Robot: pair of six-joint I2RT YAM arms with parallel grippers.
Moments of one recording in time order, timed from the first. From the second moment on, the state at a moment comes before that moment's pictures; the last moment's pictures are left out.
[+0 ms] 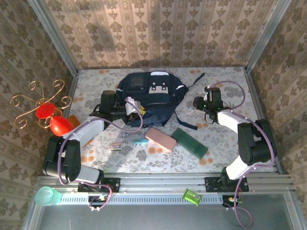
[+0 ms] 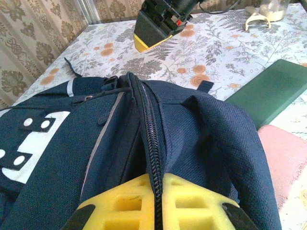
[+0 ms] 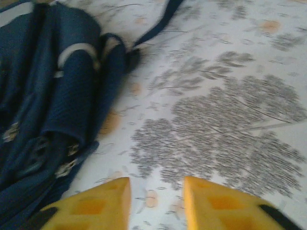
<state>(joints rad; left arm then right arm) -0.33 1.41 0.81 0.01 0.93 0.72 0.14 1.61 0.86 0.08 -0.09 0.45</state>
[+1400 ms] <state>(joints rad) -0.32 1.66 1.02 -0.06 0.53 0.59 0.12 1.59 0.81 0.21 -0.27 0.79</state>
